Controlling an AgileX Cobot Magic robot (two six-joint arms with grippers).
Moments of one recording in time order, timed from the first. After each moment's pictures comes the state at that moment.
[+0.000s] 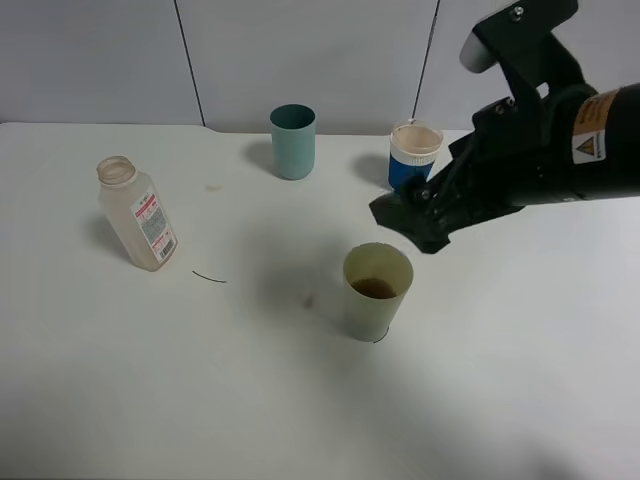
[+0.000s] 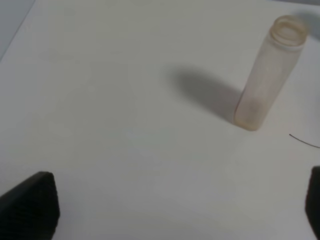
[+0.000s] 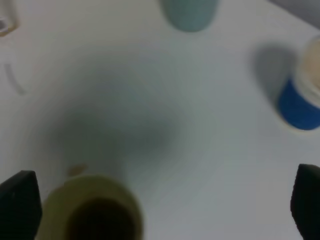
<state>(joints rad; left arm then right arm) 0.00 -0.01 -0.51 0.08 1.06 -0.15 0.72 1.15 -0.69 -0.16 0.31 0.07</state>
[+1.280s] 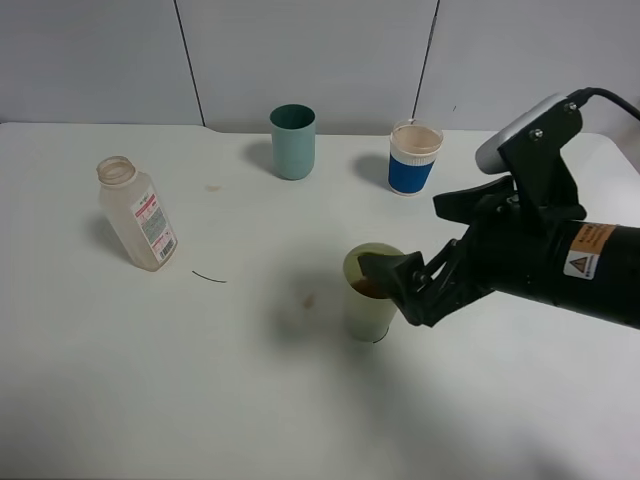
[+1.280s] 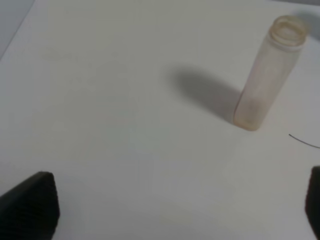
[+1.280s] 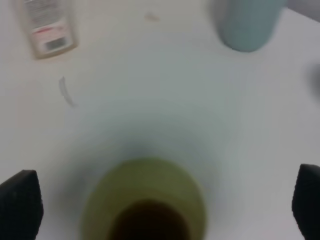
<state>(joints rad) 0.00 -0.01 -0.51 0.08 1.06 -0.15 0.77 1.15 -0.32 0.29 -0.29 -0.28</state>
